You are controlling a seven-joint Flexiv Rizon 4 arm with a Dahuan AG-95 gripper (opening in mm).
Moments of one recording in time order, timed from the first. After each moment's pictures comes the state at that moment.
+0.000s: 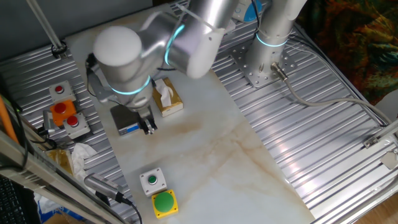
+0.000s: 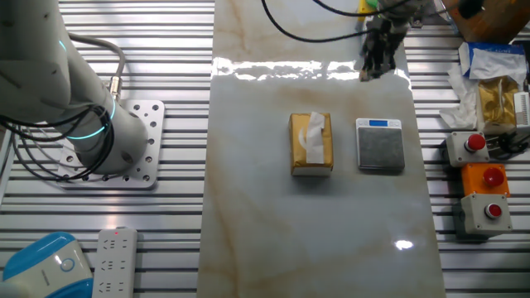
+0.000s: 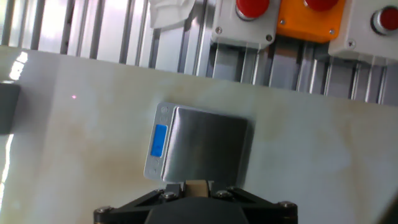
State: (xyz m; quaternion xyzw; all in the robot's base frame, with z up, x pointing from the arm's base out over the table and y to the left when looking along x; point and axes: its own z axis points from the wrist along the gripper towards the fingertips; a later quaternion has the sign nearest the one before) arm 0.580 0.135 0.107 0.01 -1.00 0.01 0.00
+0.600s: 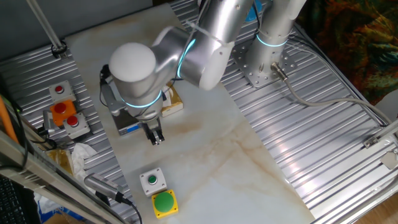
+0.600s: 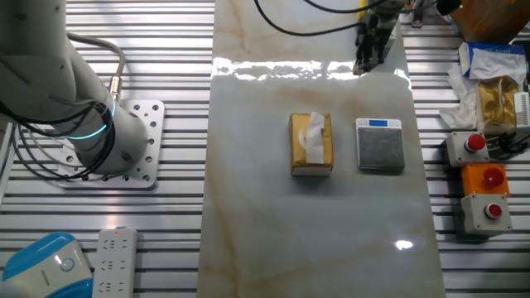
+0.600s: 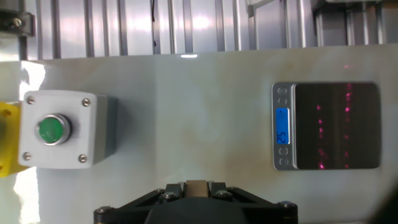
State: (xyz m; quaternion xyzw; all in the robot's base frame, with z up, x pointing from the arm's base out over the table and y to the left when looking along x) arm 0.576 0.157 0.080 -0.02 -1.00 0.01 0.00
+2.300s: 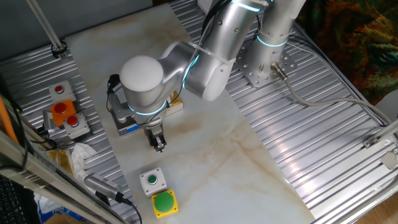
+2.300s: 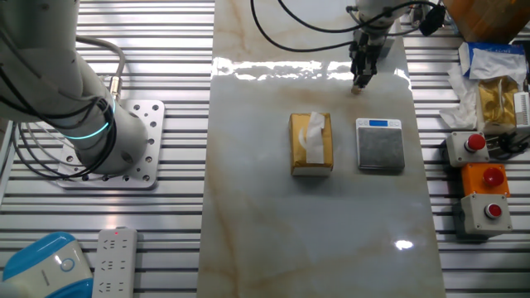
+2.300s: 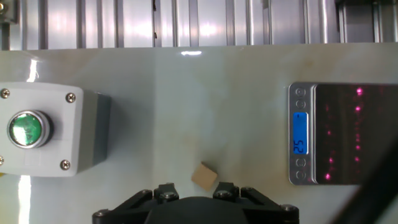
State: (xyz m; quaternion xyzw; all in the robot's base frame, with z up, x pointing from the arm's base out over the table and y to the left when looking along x) arm 0.576 0.157 0.040 0.00 -1.00 0.00 -0.02
